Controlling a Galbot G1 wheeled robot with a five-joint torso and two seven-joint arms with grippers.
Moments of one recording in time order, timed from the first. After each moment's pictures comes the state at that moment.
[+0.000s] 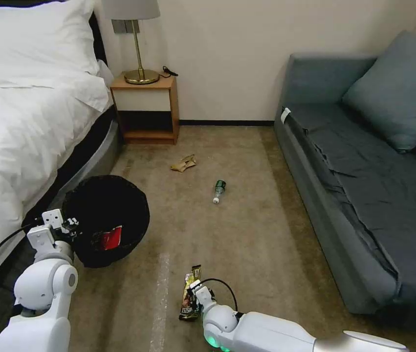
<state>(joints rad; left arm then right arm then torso) 1.26 -1.29 -0.77 -1.98 -0.40 0.57 -0.32 -0.66 1.29 -0.90 1.19 0.89 -0.24 0.57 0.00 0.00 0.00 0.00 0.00</state>
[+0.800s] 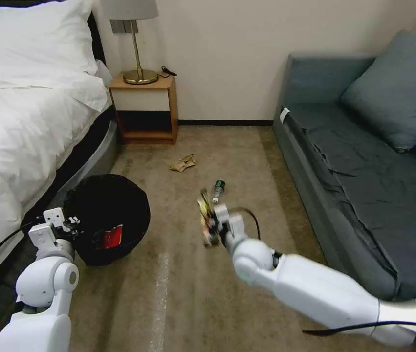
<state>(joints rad) 1.25 -1.30 -0.74 -1.96 -0.40 0.57 -0.31 -0.40 1.09 -0.64 1.83 1.05 -0.28 0.70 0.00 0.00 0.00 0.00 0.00</state>
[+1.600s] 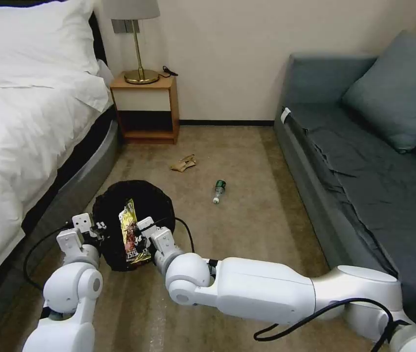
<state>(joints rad) 1.28 -1.39 -0.66 -2.02 -0.37 0.59 -0.31 -0.30 1.31 -0.93 1.70 1.03 -0.24 0.72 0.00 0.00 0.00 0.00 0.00</state>
